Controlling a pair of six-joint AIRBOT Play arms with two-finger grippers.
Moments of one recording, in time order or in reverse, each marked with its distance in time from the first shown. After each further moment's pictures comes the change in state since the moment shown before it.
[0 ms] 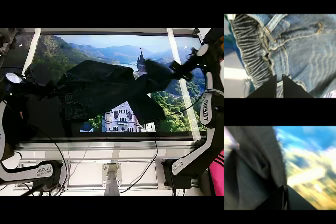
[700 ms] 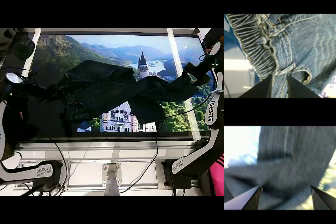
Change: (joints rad) left arm -0.001 0.000 -0.002 0.005 -0.094 0.074; right arm -0.067 0.002 0.027 -0.117 -0.050 0.142
